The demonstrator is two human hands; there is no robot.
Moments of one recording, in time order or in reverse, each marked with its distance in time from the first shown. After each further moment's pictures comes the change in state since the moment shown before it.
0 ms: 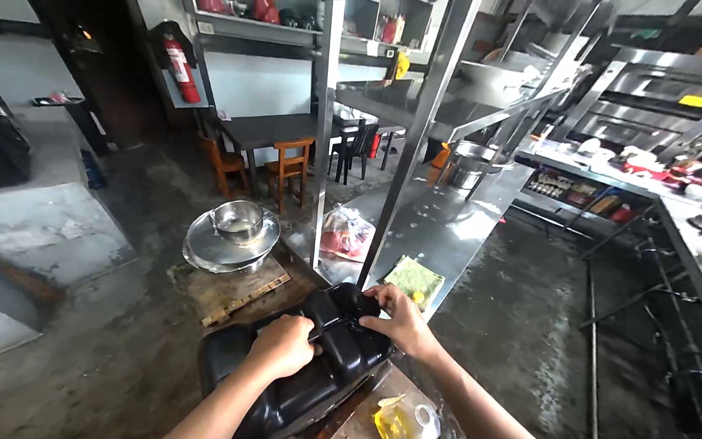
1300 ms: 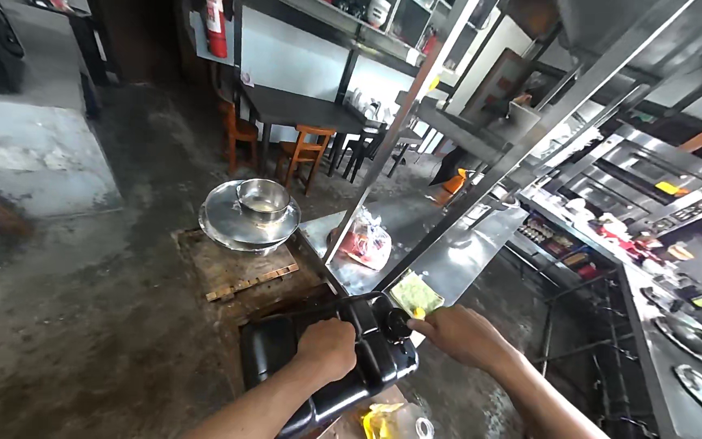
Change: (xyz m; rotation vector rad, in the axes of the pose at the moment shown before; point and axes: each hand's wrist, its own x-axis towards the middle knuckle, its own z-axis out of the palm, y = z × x) left_hand -0.010 0.000 -0.013 -0.091 -0.152 0.020; right_hand 0.037 -0.119 -0.020 -1.086 -0.590 0.493
